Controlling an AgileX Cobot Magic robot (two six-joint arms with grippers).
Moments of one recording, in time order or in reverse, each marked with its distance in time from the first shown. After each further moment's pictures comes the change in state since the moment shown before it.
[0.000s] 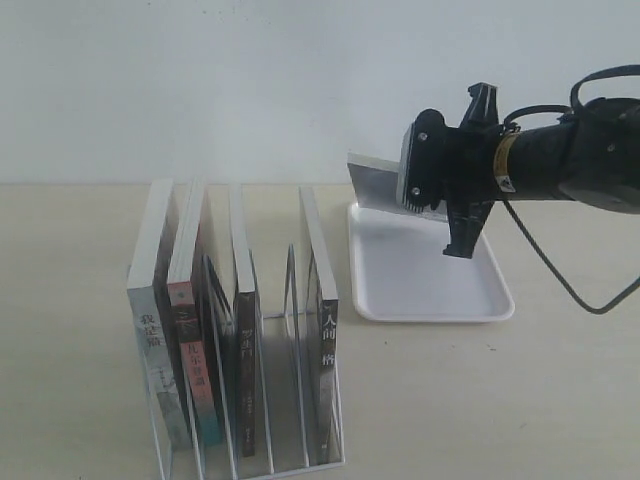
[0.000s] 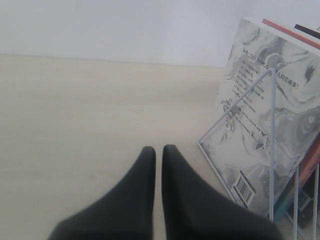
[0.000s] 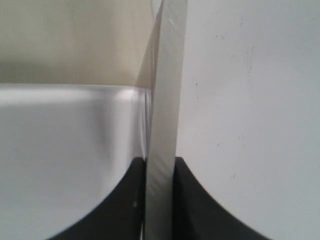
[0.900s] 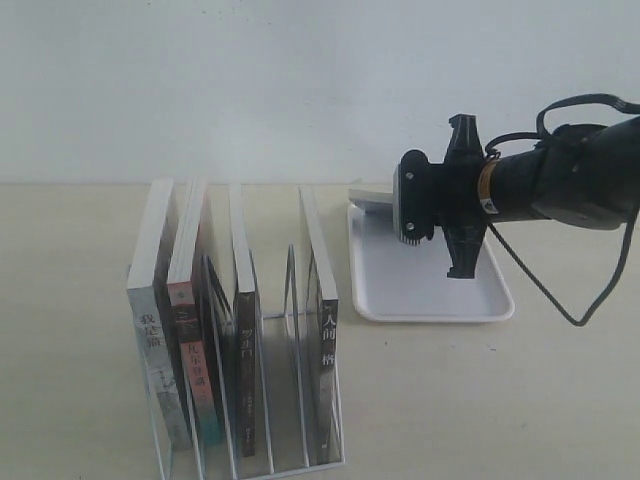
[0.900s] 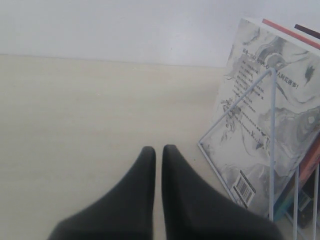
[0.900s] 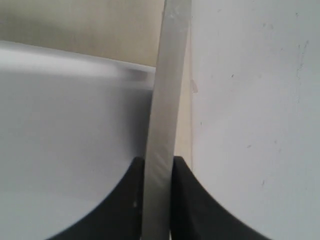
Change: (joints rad) left arm 0.000 0.000 0.000 0.000 0.000 0.000; right arm 0.000 0.113 -0.040 0.002 0.034 -0.122
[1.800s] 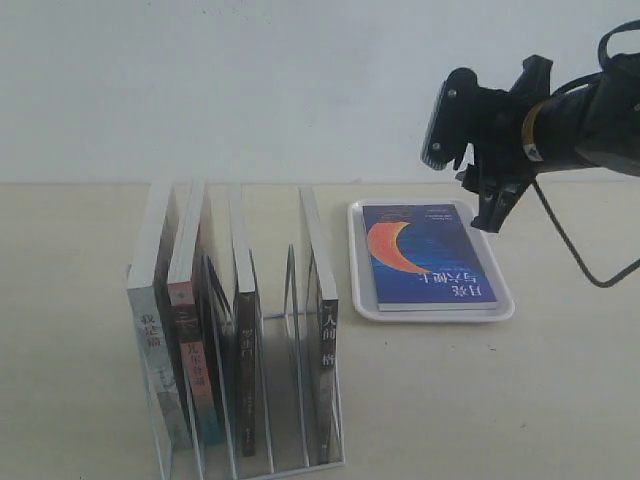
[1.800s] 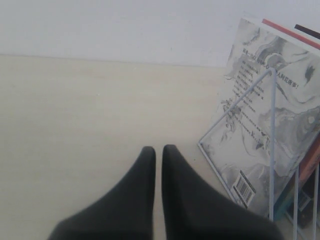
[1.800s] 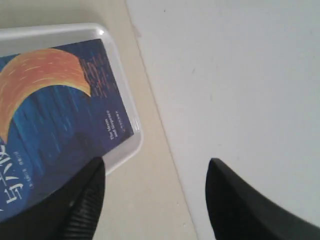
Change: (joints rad) left arm 0.000 0.000 0.000 0.000 0.000 0.000; right arm 0.000 -0.189 0.000 0.004 0.236 0.273
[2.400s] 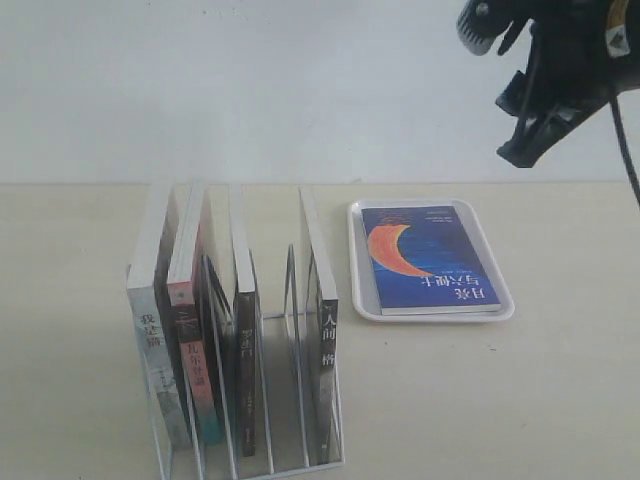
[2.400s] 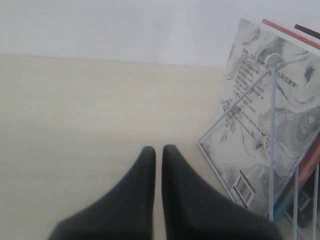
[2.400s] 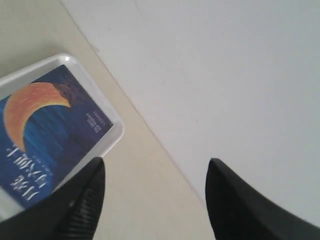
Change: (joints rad) left arm 0.000 0.000 0.000 0.000 0.000 0.000; right arm 0.132 -0.356 0.000 0.328 0.369 -0.048
